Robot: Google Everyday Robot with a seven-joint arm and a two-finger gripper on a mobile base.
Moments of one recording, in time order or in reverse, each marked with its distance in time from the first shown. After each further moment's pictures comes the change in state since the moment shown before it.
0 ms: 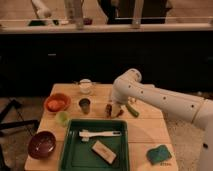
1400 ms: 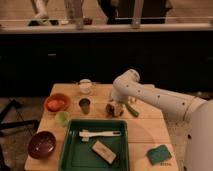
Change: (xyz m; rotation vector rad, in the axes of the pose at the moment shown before) arm 0.020 -0.022 0.038 -0.022 0.031 -0.109
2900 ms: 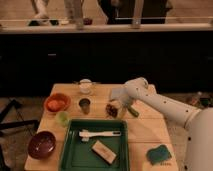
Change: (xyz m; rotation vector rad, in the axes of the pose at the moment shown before) arm 0.014 0.009 0.046 -0.067 -0.154 -0.094
